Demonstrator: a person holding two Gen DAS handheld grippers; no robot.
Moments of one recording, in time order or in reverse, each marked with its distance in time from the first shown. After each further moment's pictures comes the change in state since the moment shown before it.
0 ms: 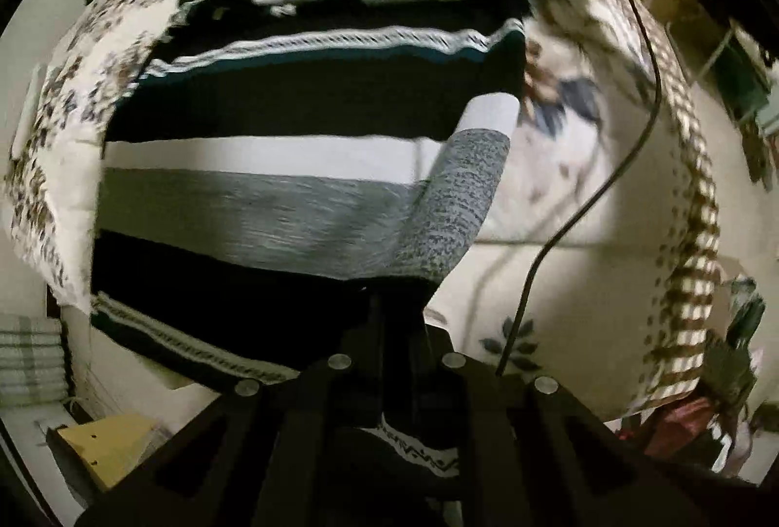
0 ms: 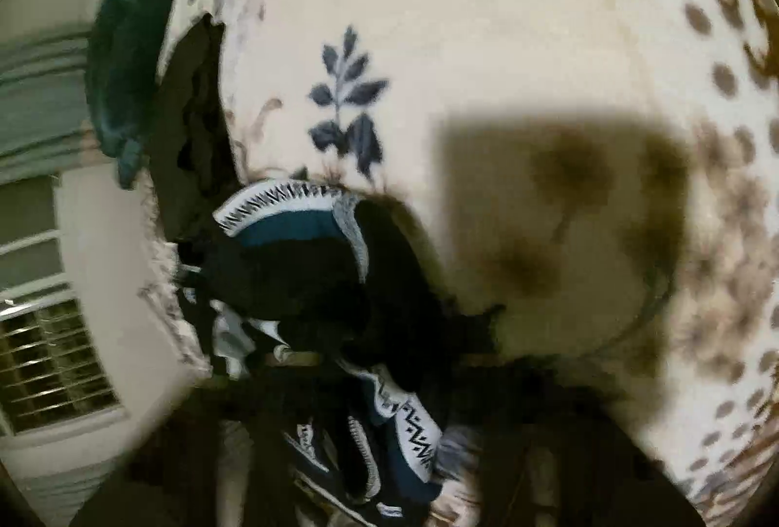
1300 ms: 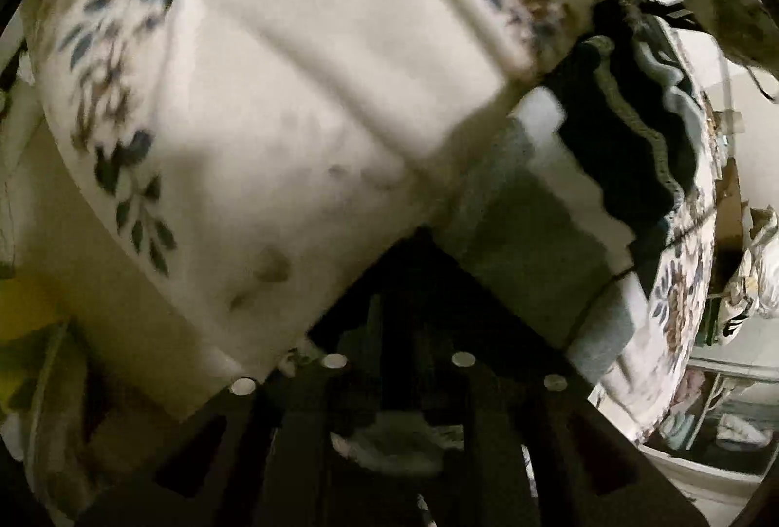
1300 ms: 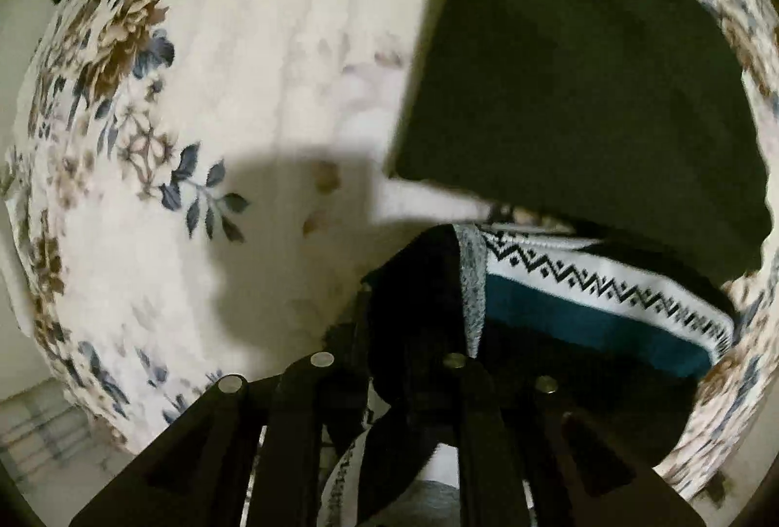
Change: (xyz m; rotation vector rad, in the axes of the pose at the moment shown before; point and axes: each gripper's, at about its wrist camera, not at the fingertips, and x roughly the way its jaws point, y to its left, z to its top) left arm 0.084 0.419 -0.039 -0.655 0.094 -0.306; right arm 0.305 0.481 -0.077 -0.384 0.014 -0.546
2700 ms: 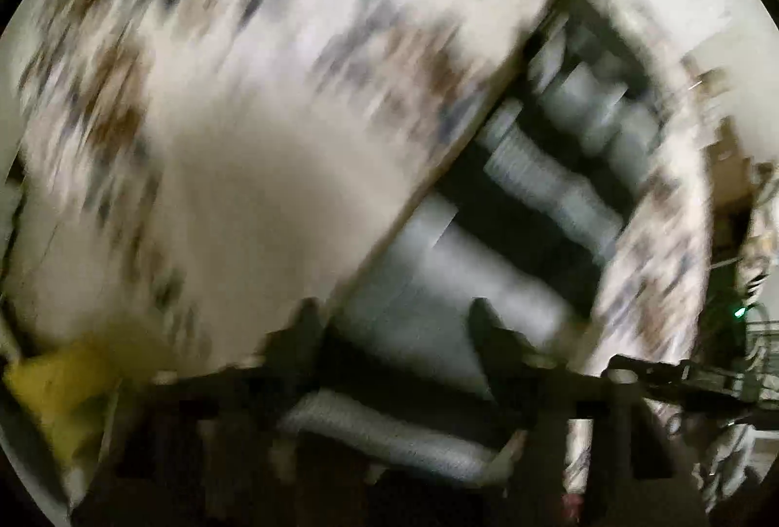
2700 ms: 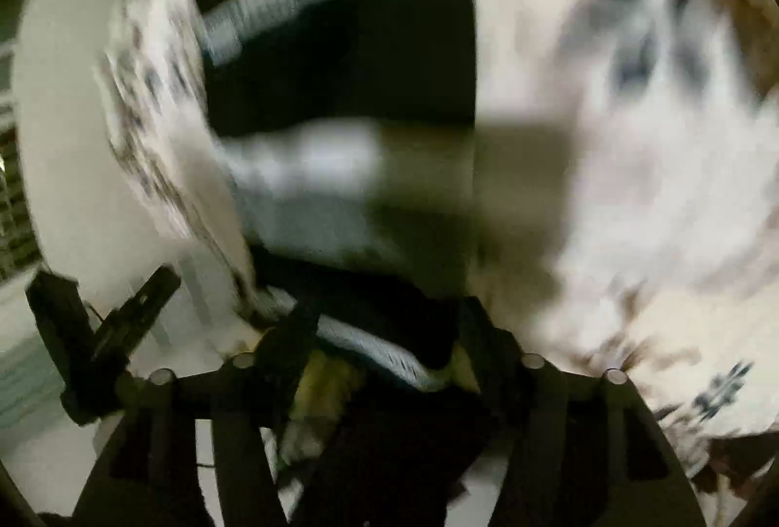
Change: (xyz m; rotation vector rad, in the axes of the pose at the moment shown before) left arm -0.098 -0.082 0.063 0.207 -0.120 0.035; right arm 0.007 -0.187 -0.429 0.151 0.200 0.488
